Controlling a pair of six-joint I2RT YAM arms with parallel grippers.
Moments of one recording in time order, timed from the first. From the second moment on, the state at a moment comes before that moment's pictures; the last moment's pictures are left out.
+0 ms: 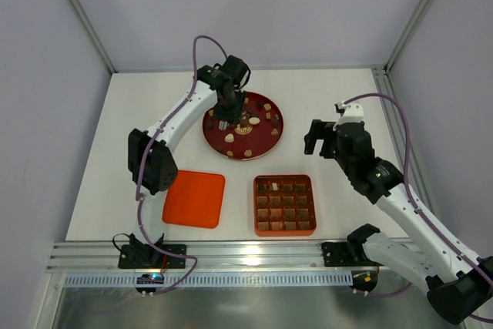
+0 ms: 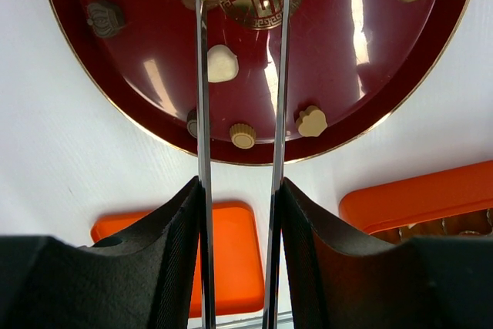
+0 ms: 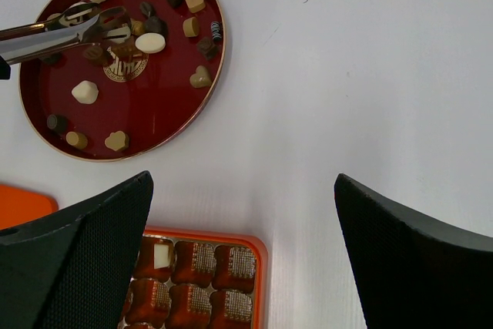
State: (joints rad) left arm -0.57 2.06 2.06 -1.17 -0.10 -0.30; right arm 0.50 0.87 0.83 -0.42 0.32 0.35
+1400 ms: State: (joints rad) left arm -0.57 2.07 1.99 -1.17 -0.02 -0.28; right arm 0.50 0.86 0.83 -0.42 0.33 0.35
